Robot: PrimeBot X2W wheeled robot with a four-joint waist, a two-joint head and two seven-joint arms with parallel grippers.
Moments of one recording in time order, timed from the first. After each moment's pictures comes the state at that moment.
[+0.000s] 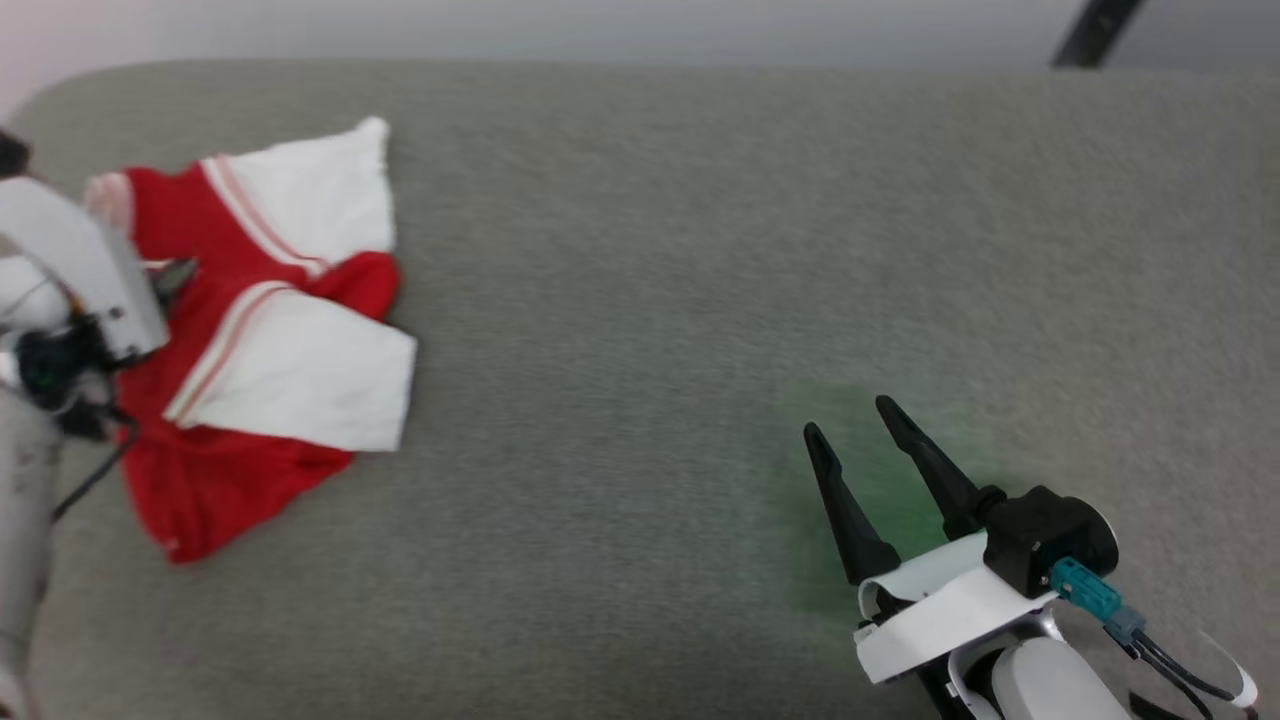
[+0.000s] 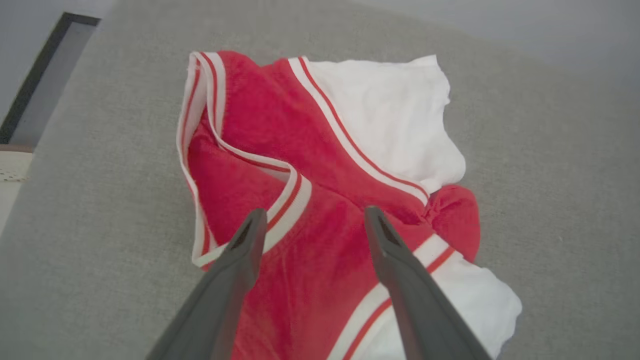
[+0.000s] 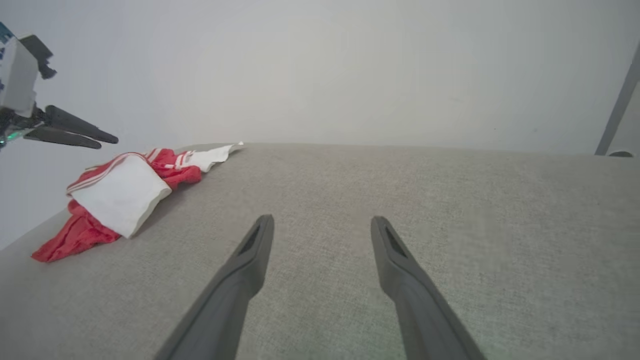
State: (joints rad) left arm -1.02 0.52 -0.23 1.04 -0.66 -0.13 0.51; right arm -0.24 -0.08 0.33 0.21 0.24 0.13 -0.26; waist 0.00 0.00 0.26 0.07
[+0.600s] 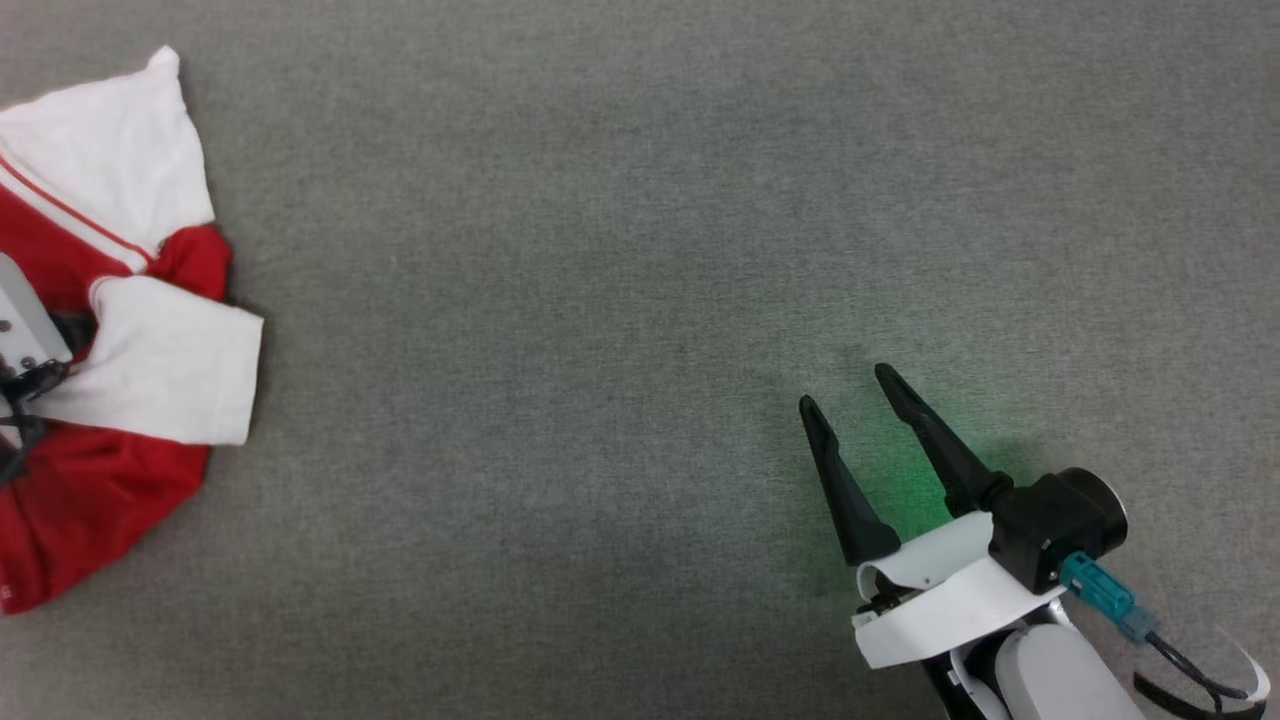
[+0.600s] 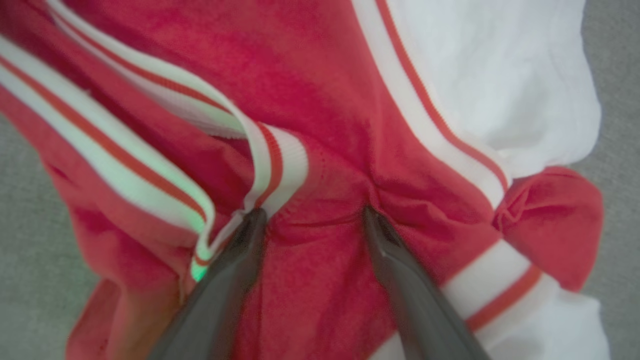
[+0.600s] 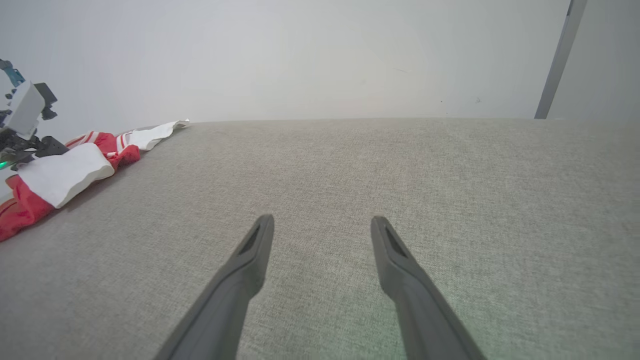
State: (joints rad) left arm -1.04 0.58 -0.21 1.17 -0.82 -0.12 0.68; right arm -0.26 -0.09 0.34 0.13 0.21 0.13 -0.26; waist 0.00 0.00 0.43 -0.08
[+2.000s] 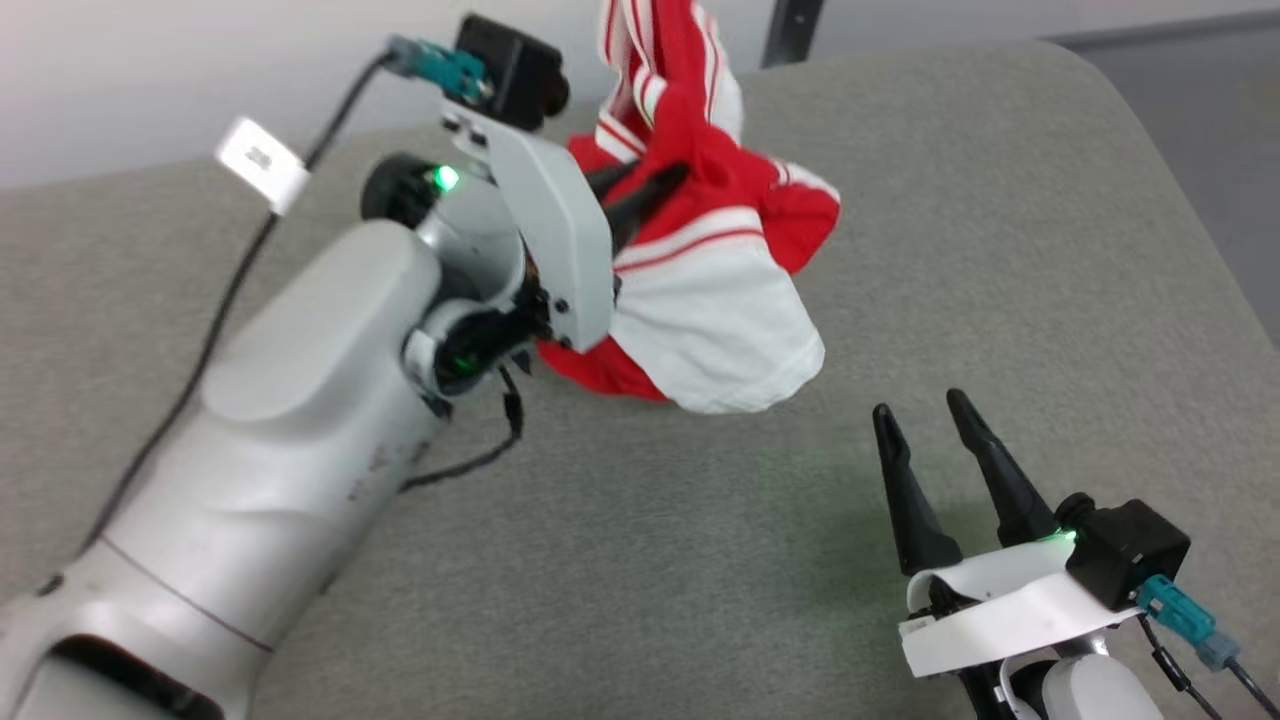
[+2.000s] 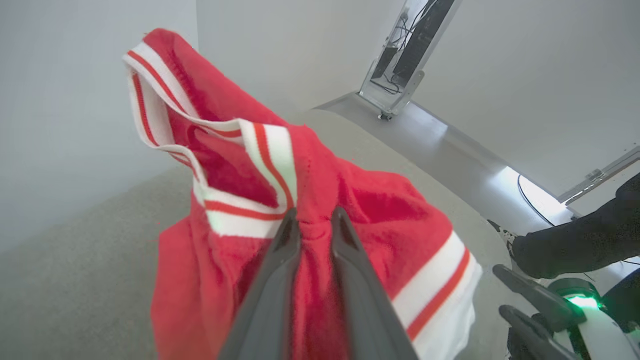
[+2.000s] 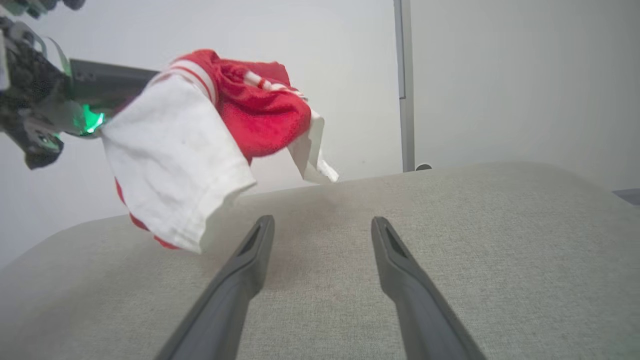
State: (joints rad) left arm -1.09 0.35 -0.85 0.50 -1.07 -0.13 0.30; right arm -0.17 -0.05 0.22 0.11 0.31 0.13 -0.26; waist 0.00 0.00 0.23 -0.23
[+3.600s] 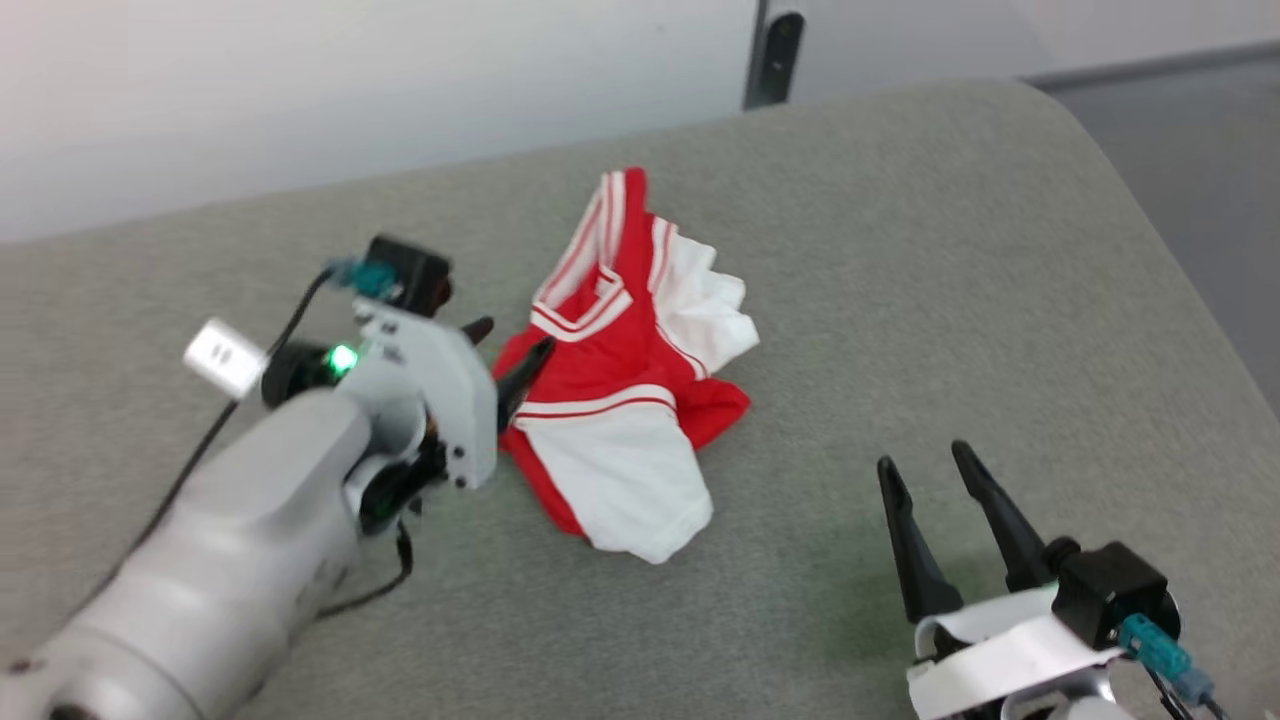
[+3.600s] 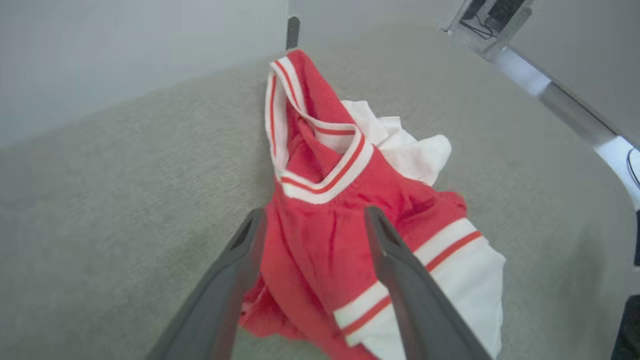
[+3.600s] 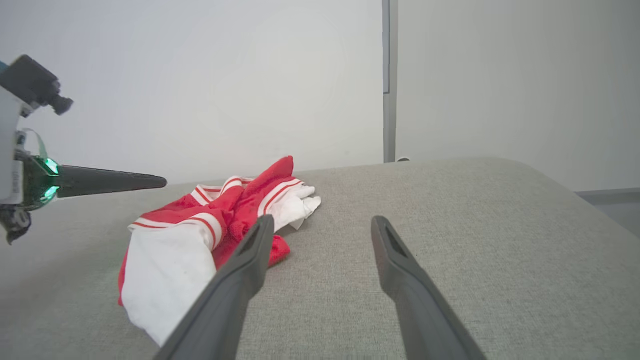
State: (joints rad) left arm -1.02 0.44 -1.16 0.78 -1.15 -0.13 0.08; right arm -0.12 -0.05 0.20 0.14 0.23 0.13 -0.26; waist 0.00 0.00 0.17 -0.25
